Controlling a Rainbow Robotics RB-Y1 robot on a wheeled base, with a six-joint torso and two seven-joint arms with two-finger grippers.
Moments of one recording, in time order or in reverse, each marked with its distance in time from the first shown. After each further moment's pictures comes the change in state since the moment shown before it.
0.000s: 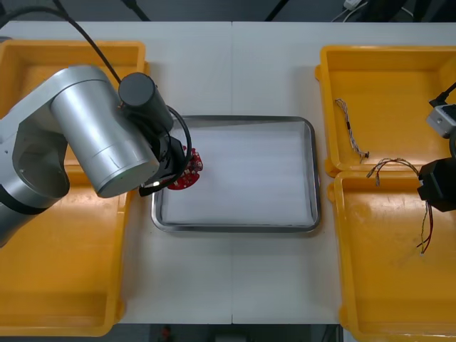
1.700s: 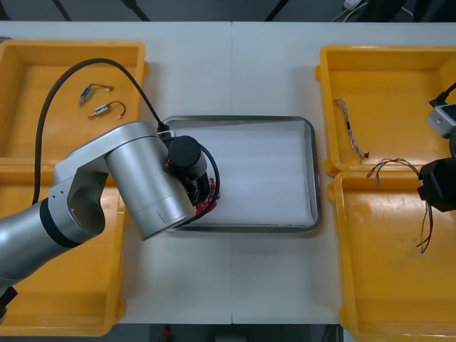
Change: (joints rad) right arm 0.000 0.000 0.000 0.000 0.000 0.000 0.000; left arm 0.041 -0.080 -0.180 0.064 -0.169 -0.110 0.020
